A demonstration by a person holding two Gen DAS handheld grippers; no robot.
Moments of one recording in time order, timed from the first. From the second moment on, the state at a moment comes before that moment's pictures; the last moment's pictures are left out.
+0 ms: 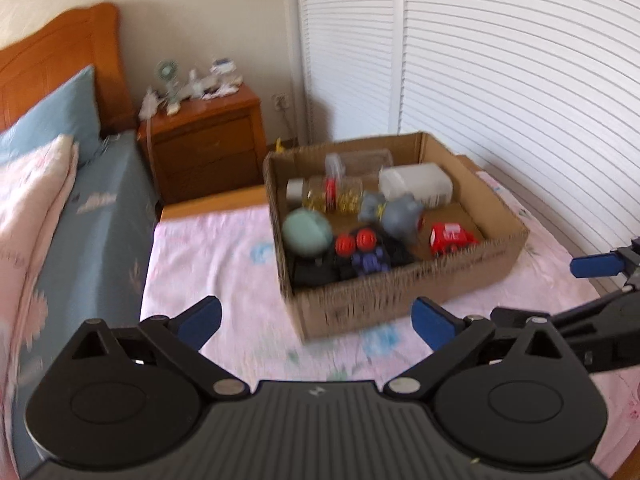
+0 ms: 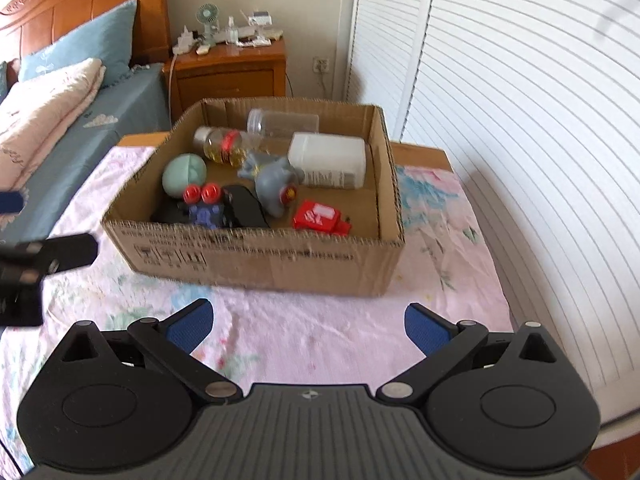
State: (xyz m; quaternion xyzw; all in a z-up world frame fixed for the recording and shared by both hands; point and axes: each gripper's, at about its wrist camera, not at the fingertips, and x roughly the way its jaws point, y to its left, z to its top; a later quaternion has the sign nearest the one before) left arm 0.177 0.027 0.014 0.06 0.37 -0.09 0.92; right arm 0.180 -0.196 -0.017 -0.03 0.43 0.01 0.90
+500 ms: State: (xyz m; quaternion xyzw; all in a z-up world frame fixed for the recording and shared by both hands) left arm 0.124 0.016 0.022 0.04 0.38 -0.04 0.92; right arm 0.129 -0.207 0.005 0.00 0.42 -0.03 0.91
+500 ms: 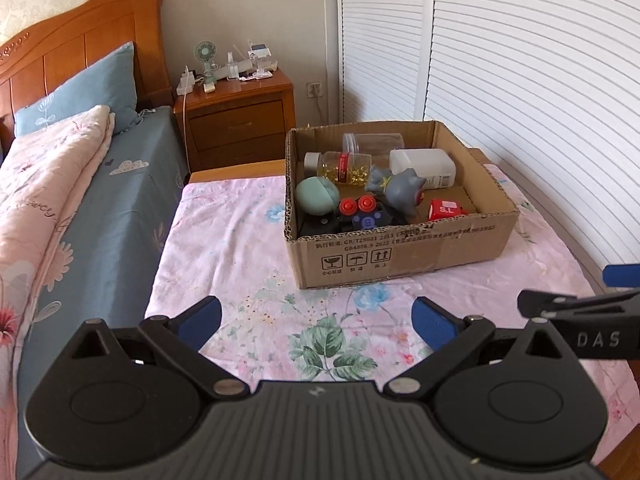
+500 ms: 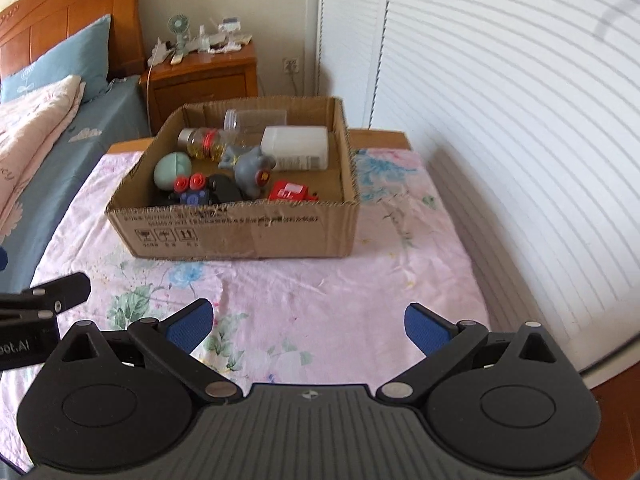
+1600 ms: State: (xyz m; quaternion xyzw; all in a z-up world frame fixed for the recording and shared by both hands) left arm 0.129 0.013 0.025 0.04 0.40 -0.03 0.92; right arm 0.128 -0.206 0.017 0.00 0.40 -0.03 0.92
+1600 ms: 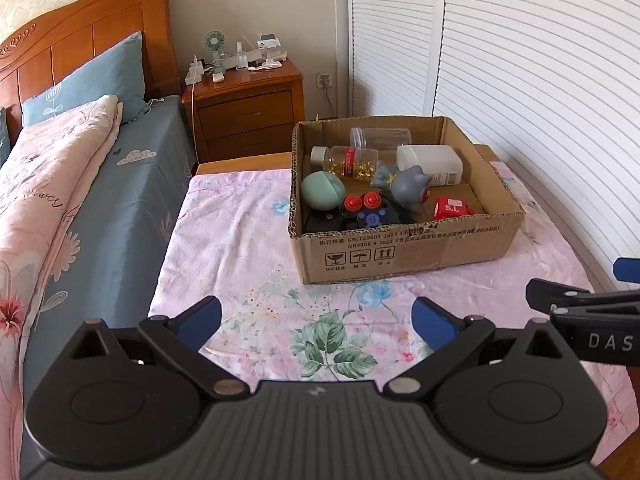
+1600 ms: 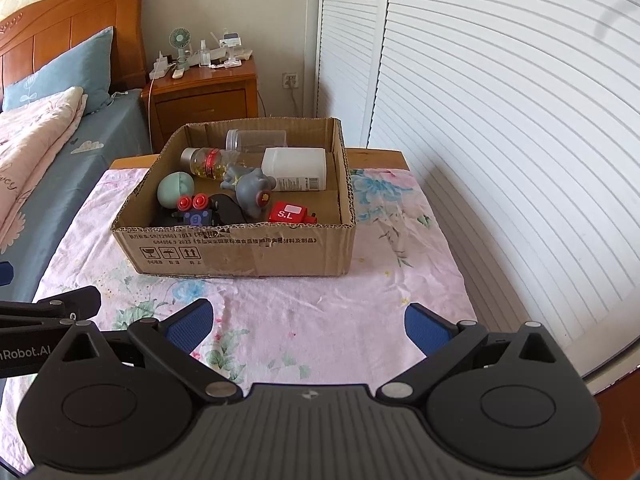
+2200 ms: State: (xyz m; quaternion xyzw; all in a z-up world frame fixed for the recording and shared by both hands) left arm 0.129 0.011 0.027 0.04 0.40 -0.03 0.92; right arm 0.127 -0.206 0.018 0.00 0.40 -0.03 0.92
